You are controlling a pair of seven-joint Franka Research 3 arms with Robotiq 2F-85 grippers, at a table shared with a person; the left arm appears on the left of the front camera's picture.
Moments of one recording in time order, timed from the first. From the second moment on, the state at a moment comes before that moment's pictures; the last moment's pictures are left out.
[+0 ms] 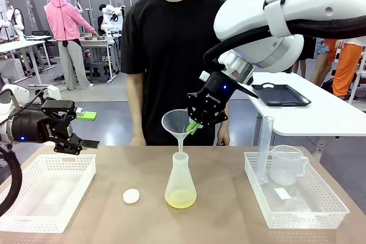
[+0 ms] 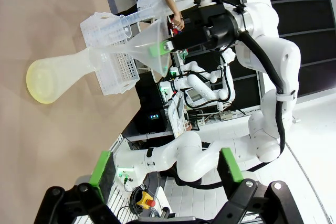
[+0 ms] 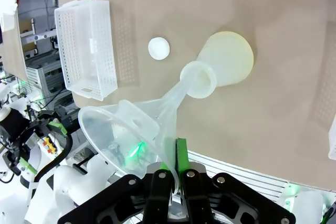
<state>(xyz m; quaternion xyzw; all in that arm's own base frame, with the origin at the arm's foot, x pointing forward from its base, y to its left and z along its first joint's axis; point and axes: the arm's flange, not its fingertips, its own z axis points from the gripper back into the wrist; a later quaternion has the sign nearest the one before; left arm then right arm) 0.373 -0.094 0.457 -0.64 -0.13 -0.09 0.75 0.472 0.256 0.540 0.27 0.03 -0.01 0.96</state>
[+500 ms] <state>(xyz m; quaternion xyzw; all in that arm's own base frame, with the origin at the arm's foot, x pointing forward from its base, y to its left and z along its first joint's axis) 0.373 -0.094 0.457 -0.64 -0.13 -0.09 0.75 0.457 0.250 0.572 0.27 0.01 0.01 0.96</state>
